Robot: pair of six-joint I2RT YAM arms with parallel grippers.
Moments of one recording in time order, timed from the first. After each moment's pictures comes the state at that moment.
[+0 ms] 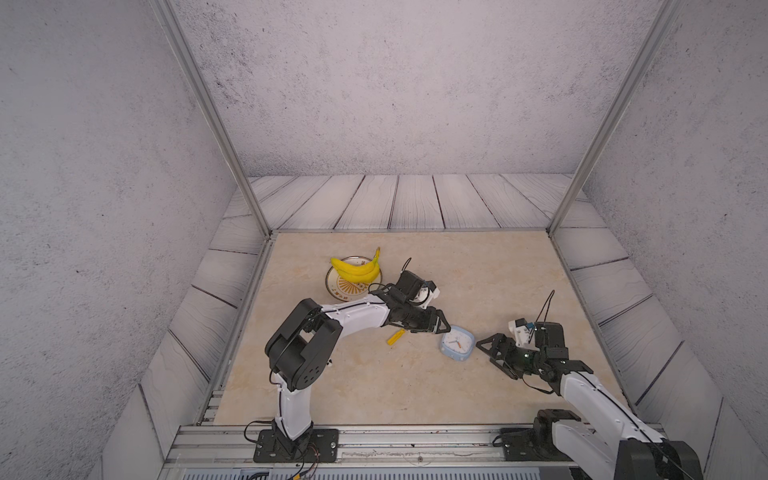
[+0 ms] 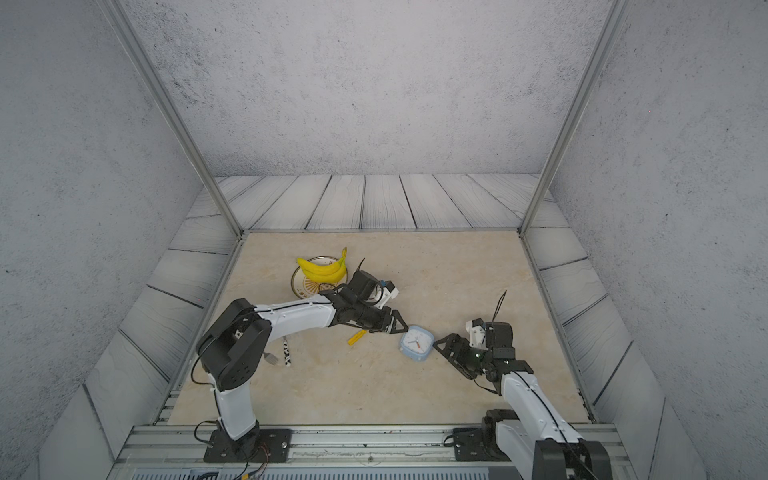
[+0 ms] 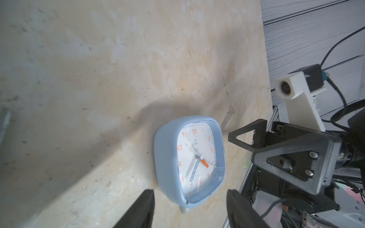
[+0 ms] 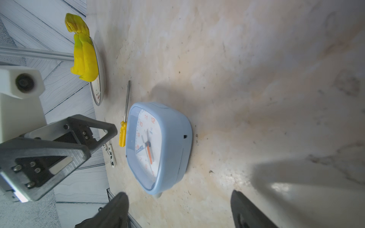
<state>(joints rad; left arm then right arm) -0.76 1.90 1.21 -0.22 0.61 -0.54 0.01 0.95 0.28 -0.27 -0.71 0.66</state>
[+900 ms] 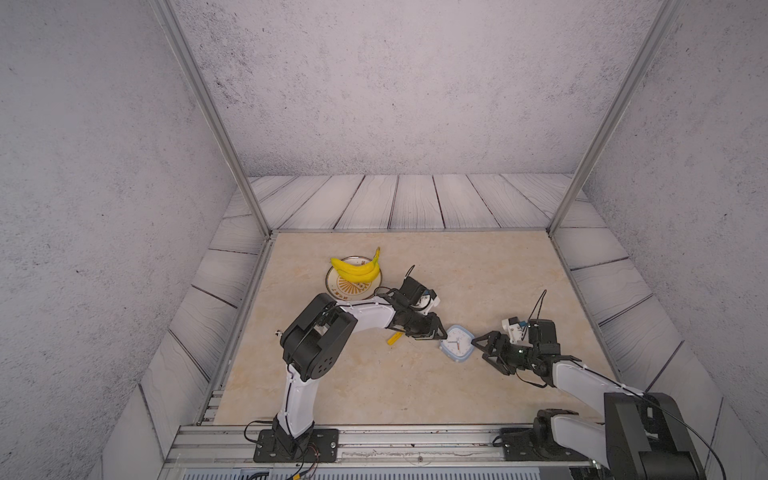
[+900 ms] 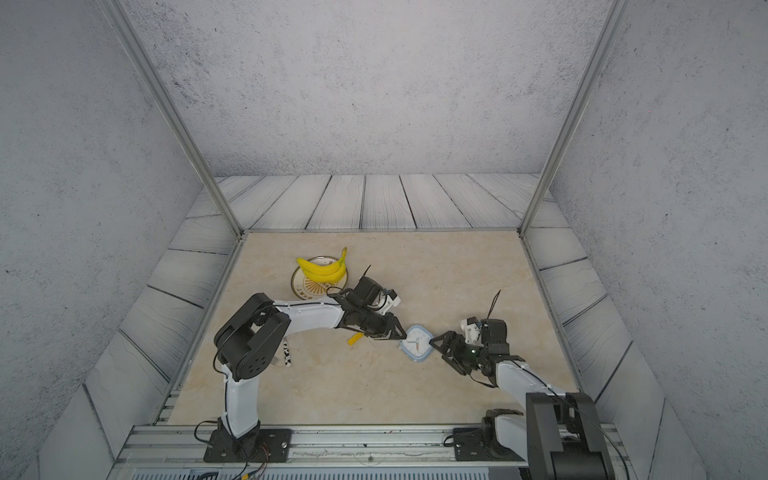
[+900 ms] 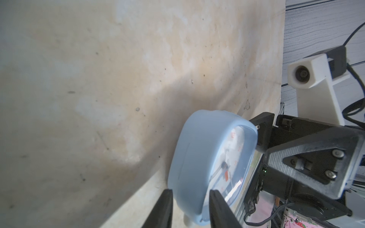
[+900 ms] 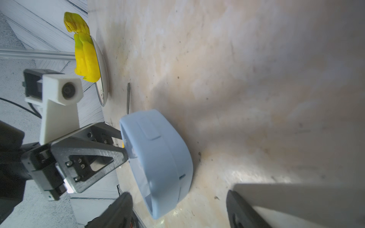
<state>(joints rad) -0.77 2.00 1.19 -0.16 0.66 -0.60 0.03 1.18 0.26 -0.01 -0.78 0.72</state>
